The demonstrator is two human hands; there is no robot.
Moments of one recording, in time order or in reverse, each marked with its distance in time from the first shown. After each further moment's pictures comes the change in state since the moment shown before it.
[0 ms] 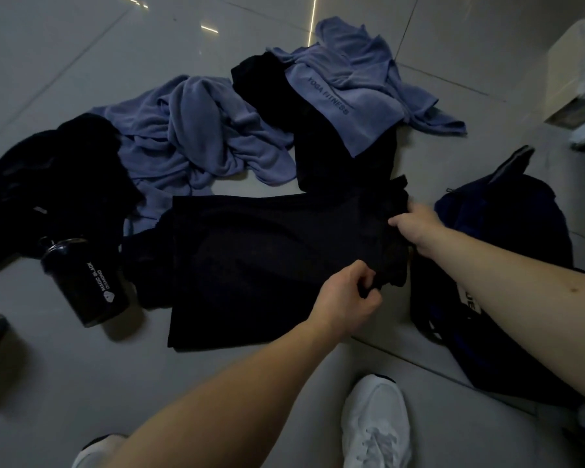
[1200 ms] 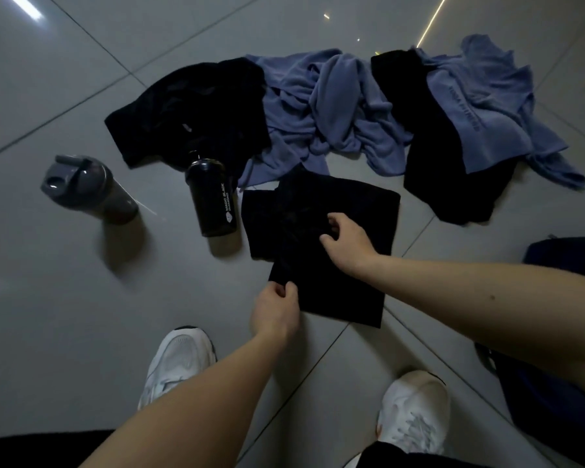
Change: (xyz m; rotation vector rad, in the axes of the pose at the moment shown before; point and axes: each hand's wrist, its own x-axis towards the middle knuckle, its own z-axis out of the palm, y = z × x) left_hand -0.156 -0.132 -0.113 -0.223 0.607 -0.852; right_hand -0.134 -0.017 0.239 -0.601 -0.395 -0.561
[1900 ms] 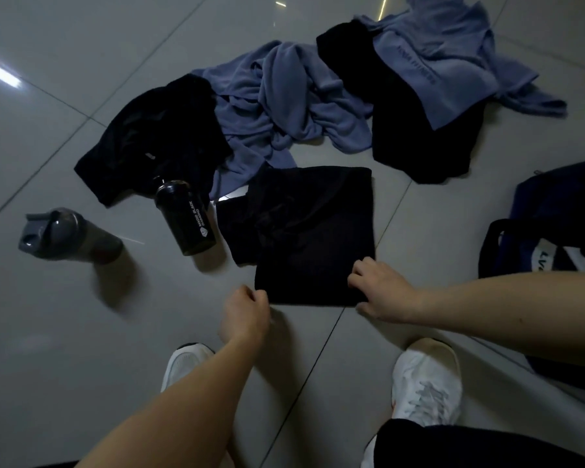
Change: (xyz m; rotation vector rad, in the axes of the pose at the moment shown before) left_hand 0.003 0.000 -0.032 0.397 0.098 0.109; right_hand -0.077 0.130 -0.006 -0.688 -0.230 -0.416
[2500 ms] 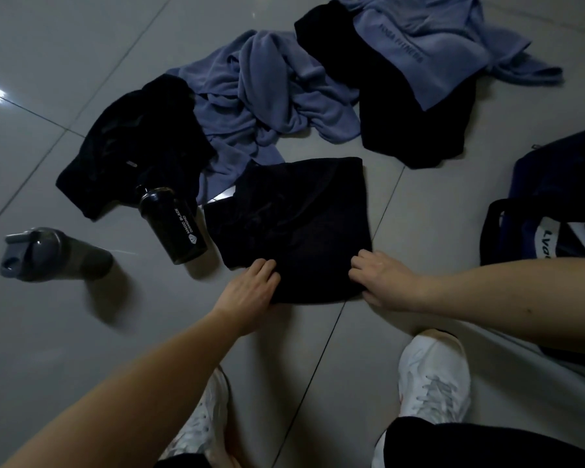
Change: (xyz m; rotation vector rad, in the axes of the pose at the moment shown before) left_hand 0.053 0.009 -0.009 1.011 -0.159 1.130; right_hand 0.001 0.015 0.009 -0.078 0.090 -0.116
